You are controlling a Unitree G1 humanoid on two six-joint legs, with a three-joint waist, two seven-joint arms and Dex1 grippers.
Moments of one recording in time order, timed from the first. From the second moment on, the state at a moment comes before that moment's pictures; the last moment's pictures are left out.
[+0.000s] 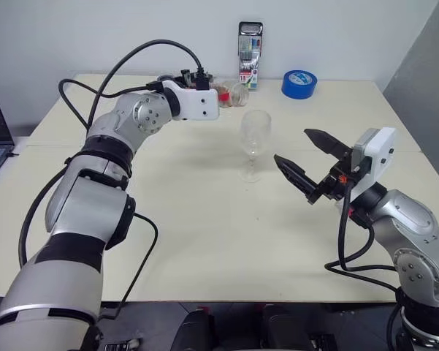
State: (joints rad) left arm -1.41 0.54 -0.43 1.23 0.64 -0.66 -0.27; right arm -0.29 -0.48 -0.12 -0.69 0.61 0.62 0.40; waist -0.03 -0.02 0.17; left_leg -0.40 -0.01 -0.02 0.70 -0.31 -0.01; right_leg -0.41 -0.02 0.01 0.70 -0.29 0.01
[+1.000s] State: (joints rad) left arm -1.48 0.53 -0.54 1.30 0.77 -0.66 -0.14; right arm -0.29 -0.49 -0.12 -0.72 0.61 0.66 0.35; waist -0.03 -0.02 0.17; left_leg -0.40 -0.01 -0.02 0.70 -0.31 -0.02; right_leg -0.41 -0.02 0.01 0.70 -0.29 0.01
